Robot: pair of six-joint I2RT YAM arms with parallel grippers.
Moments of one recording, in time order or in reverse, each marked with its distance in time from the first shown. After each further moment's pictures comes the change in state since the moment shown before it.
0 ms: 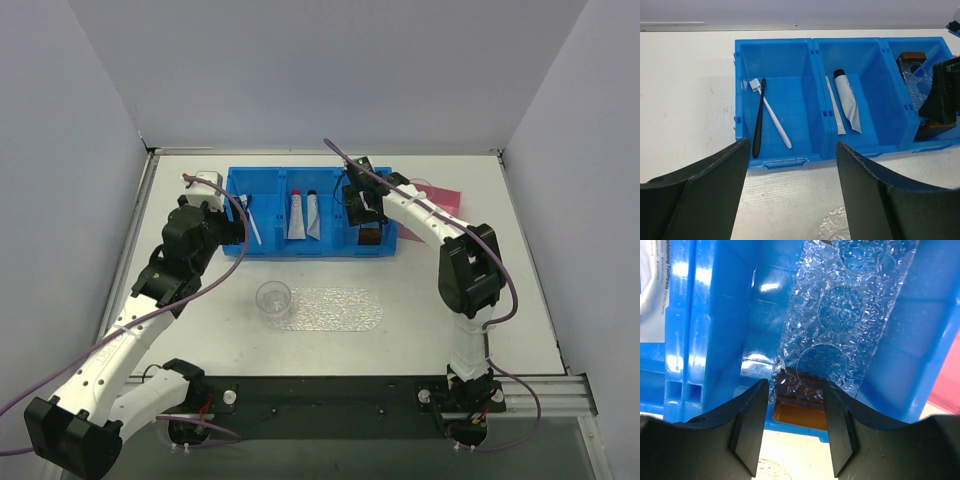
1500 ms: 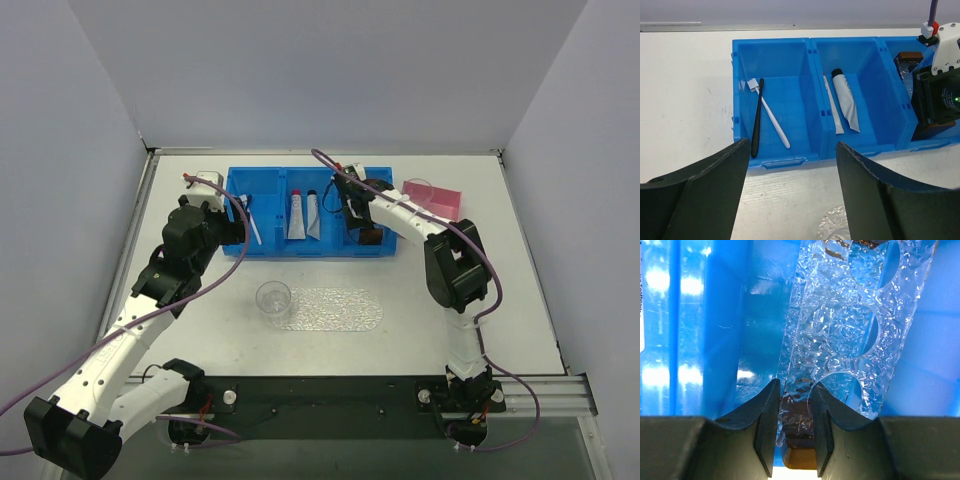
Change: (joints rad) left arm -0.004 0.000 0.000 0.000 0.008 0.000; right arm 0.039 0.097 0.003 0.065 0.125 0.034
